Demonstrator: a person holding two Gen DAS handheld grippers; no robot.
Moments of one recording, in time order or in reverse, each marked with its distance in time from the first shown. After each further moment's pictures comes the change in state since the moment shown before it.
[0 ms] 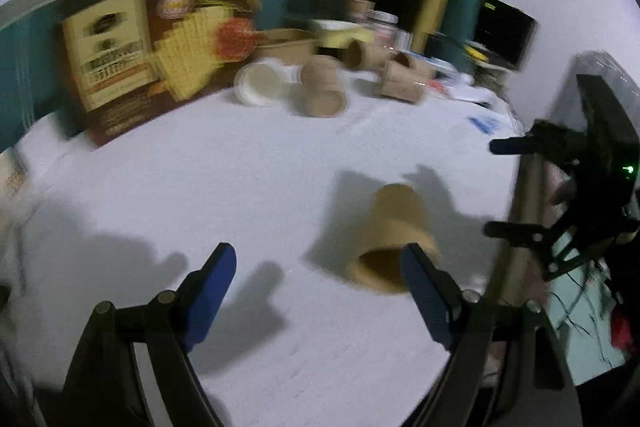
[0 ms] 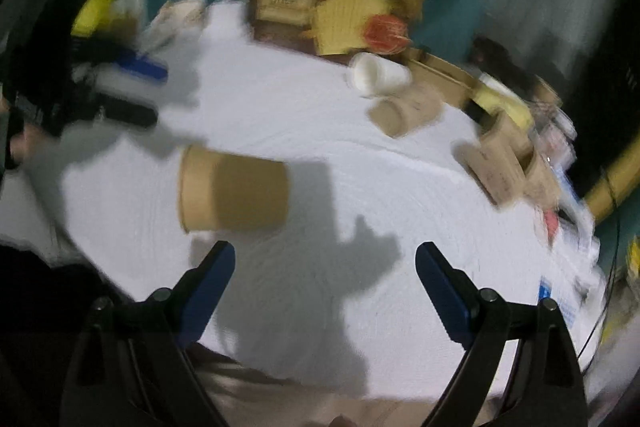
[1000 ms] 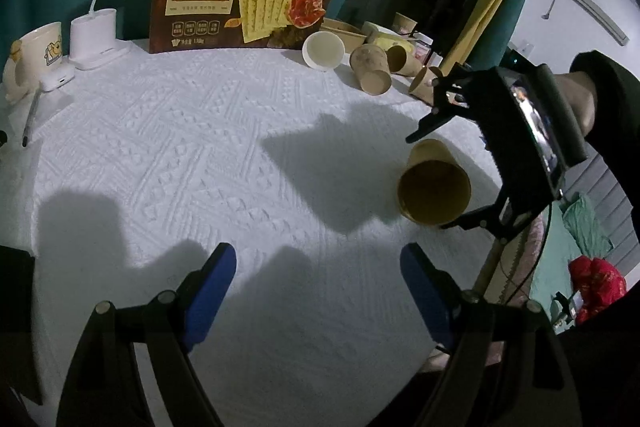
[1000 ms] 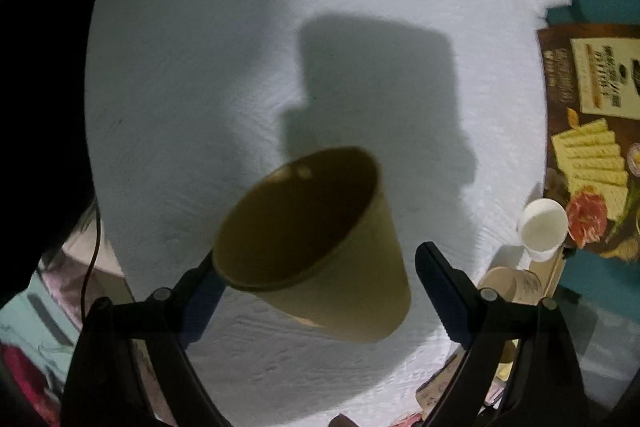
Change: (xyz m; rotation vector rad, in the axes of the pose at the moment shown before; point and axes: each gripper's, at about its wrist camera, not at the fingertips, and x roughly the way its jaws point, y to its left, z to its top) left arm -0.019 0.060 -0.081 -0.231 -0.038 -0.086; right arm 0.102 0.112 0.061 -1.010 0.416 0.158
